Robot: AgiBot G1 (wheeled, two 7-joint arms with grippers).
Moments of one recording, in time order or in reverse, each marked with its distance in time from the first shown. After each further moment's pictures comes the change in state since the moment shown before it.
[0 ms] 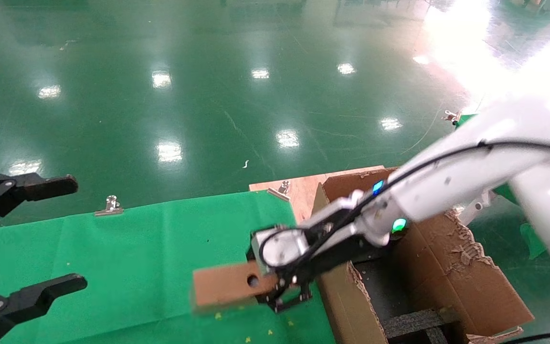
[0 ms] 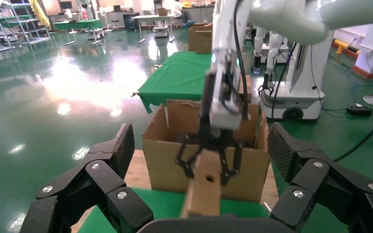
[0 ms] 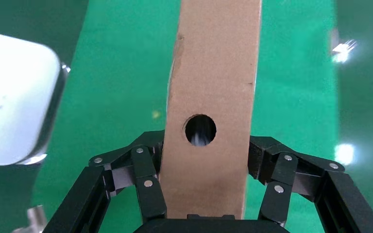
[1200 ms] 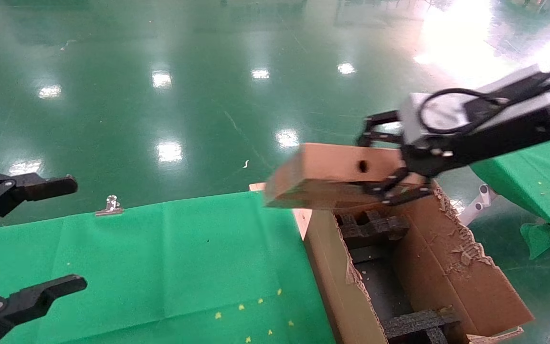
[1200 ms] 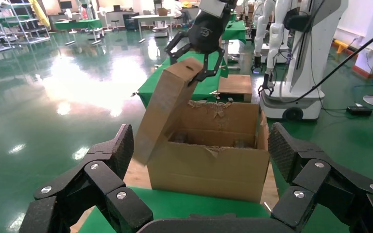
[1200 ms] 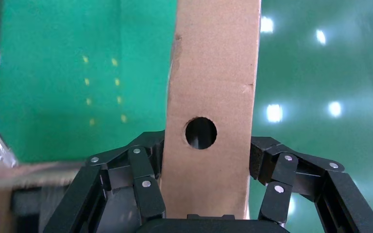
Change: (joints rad) left arm 0.000 0.000 0.000 0.000 0.000 0.000 0.000; right arm 0.637 0.291 -0.615 -0.374 0.389 -0.018 -0.284
